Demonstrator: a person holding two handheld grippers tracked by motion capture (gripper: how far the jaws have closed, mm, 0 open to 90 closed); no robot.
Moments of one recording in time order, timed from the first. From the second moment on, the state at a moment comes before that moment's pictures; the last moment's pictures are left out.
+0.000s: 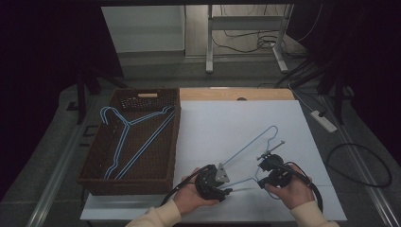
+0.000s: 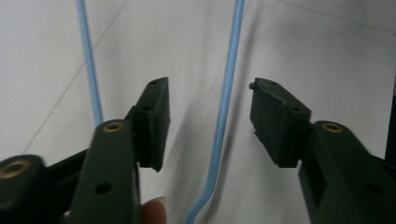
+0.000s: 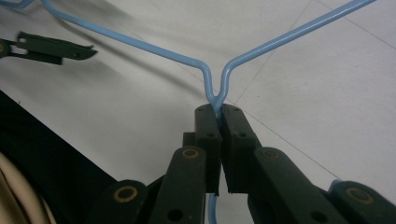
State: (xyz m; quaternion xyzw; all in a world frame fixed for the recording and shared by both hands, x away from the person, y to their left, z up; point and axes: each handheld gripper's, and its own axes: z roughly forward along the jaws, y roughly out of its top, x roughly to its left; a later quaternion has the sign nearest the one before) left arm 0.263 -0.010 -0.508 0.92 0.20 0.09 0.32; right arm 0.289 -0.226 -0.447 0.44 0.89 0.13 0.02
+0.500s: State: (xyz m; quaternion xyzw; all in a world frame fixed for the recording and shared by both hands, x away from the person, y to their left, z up) left arm 0.257 -0.013 -0.508 0.93 0.17 0.09 0.30; right arm 0.287 -0.223 -0.441 0.43 0.89 0.15 0.01
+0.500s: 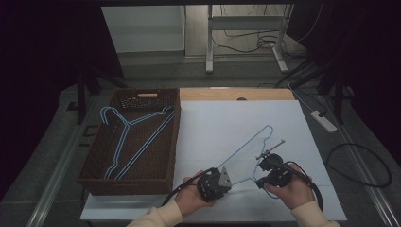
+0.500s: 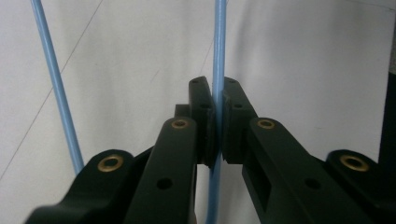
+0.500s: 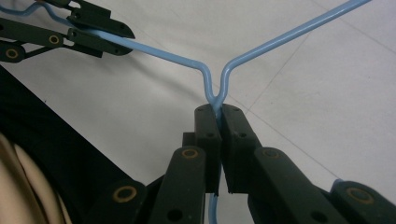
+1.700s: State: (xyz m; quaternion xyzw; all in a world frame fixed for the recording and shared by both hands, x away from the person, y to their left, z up) left arm 0.246 0.076 -0.425 0.86 0.28 0.09 0.43; right arm 0.304 -0.316 -0.448 0.45 0.73 0.49 0.14
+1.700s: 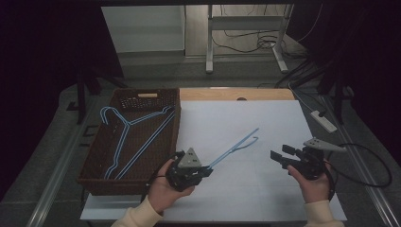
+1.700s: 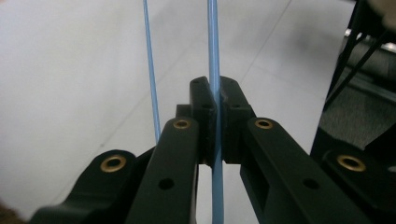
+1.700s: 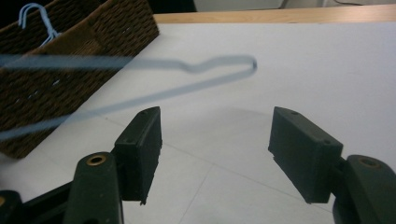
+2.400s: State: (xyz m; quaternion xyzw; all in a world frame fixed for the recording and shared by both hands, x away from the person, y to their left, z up) left arm 0.242 0.205 -0.374 0.77 0.36 0.12 0.50; right arm 0.307 -0.298 -0.468 0.42 0.77 0.46 0.14
